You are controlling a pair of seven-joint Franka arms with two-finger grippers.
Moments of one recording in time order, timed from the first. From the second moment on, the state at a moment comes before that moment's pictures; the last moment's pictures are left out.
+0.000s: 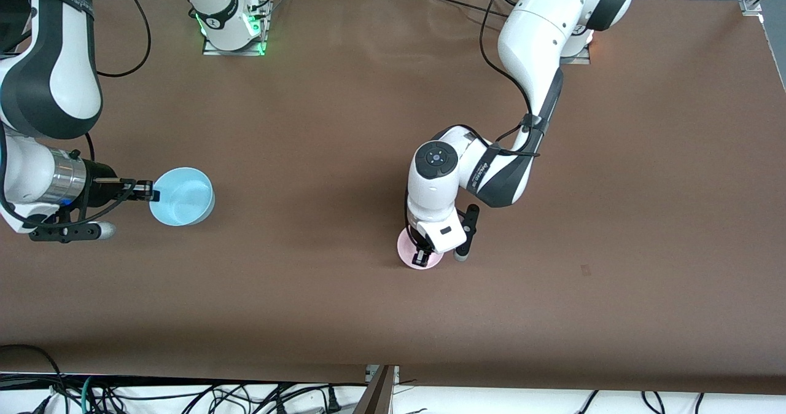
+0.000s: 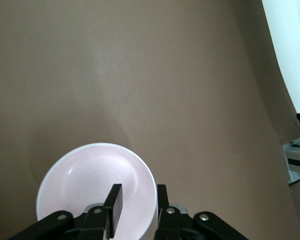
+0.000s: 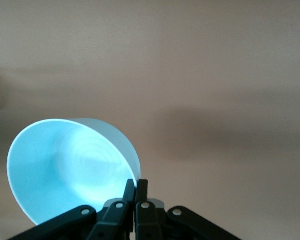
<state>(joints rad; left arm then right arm) -0.62 0.98 0.06 -1.02 0.12 2.20 -1.89 0.21 0.44 -0.24 -1.33 0.24 1.60 -0.05</state>
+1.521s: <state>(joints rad) -0.32 0.66 0.07 -0.98 -0.06 1.64 -0.64 0.42 0.65 -0.12 -1.33 0.31 2.07 0.41</state>
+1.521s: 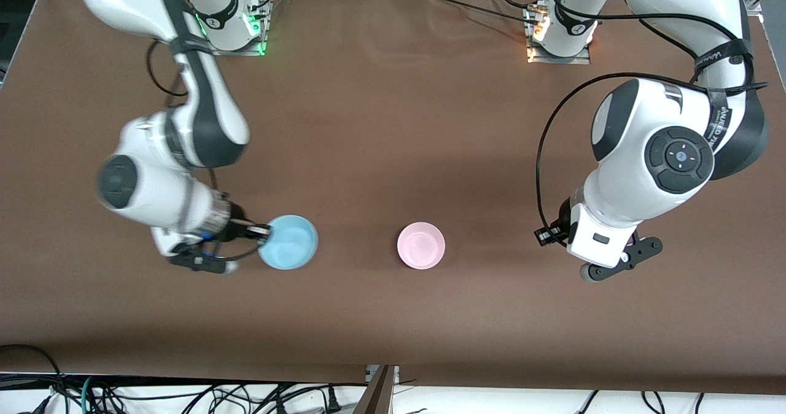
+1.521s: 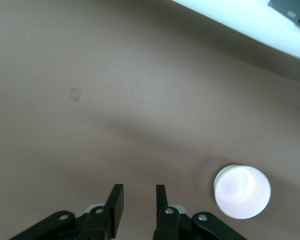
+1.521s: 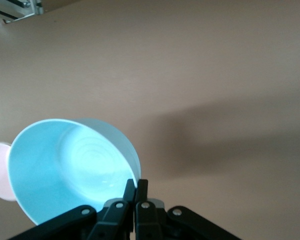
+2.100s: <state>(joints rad) -0.17 0.60 0.08 -0.99 -0.06 1.59 -0.23 0.59 0.84 -0.12 -1.12 0.31 2.17 0.78</state>
